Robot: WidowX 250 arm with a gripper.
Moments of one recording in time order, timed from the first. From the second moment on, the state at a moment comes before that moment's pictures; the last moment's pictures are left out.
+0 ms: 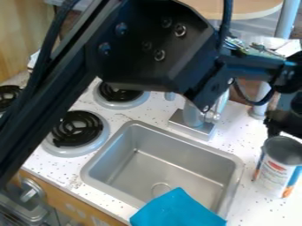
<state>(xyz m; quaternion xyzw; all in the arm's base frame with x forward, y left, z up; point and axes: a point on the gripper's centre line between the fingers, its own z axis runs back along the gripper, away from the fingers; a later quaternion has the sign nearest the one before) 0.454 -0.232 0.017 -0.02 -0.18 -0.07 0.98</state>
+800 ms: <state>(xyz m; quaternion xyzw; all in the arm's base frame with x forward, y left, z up) 0.409 -0.244 0.027 -0.02 -0.18 -0.10 0.98</state>
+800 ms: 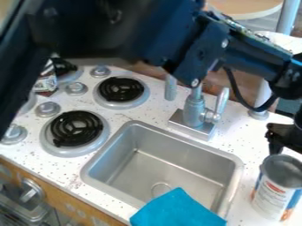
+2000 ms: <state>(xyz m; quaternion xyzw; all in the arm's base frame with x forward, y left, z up) 0.348 -0.226 0.026 -0.01 -0.16 -0.14 0.98</state>
